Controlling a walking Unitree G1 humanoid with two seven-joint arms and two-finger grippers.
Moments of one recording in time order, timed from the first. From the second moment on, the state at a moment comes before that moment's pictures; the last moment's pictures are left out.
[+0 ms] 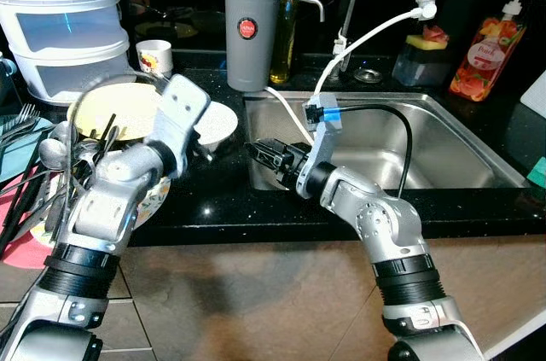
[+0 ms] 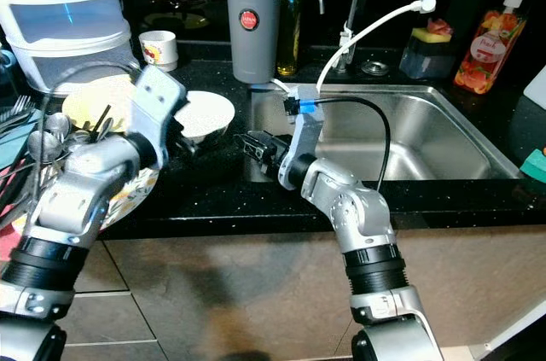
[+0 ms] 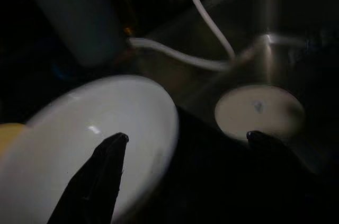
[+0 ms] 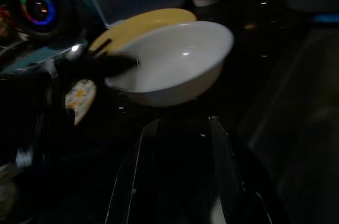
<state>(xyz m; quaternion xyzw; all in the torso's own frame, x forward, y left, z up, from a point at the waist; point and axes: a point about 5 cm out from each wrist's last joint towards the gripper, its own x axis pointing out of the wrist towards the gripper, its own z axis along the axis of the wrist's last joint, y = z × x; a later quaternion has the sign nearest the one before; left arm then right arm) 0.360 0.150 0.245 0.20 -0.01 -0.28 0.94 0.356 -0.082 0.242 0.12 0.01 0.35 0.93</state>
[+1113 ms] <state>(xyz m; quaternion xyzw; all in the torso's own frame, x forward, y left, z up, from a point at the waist) 0.397 0.164 0.229 0.40 0.02 -0.23 0.89 0.362 -0.095 0.239 0.13 0.01 0.30 0.94</state>
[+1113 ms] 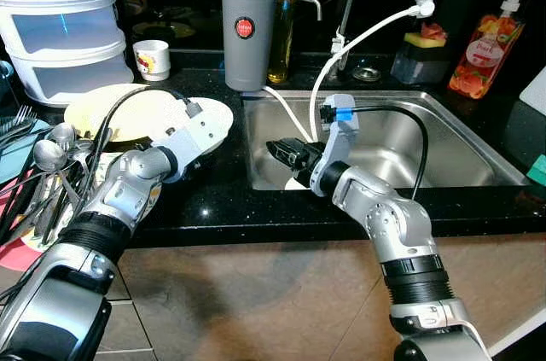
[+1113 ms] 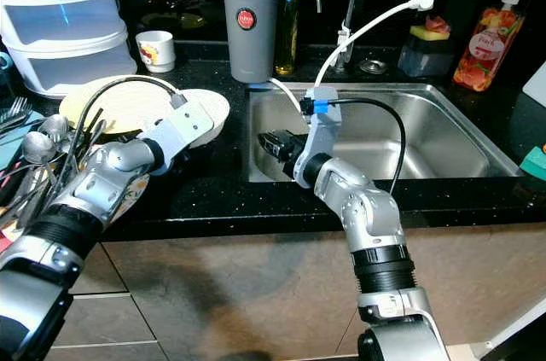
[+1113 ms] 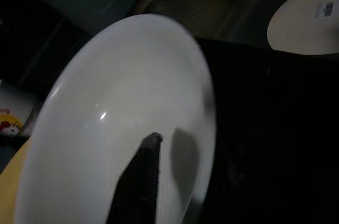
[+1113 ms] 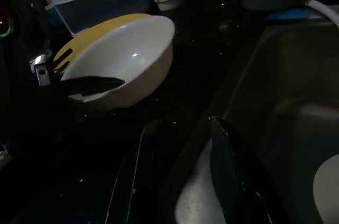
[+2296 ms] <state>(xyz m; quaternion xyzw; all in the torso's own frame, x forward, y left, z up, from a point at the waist) 0.378 0.109 0.239 0.48 -0.22 -0.30 0.80 0.374 -0.112 0.263 0.16 -0.06 0.19 0.97</state>
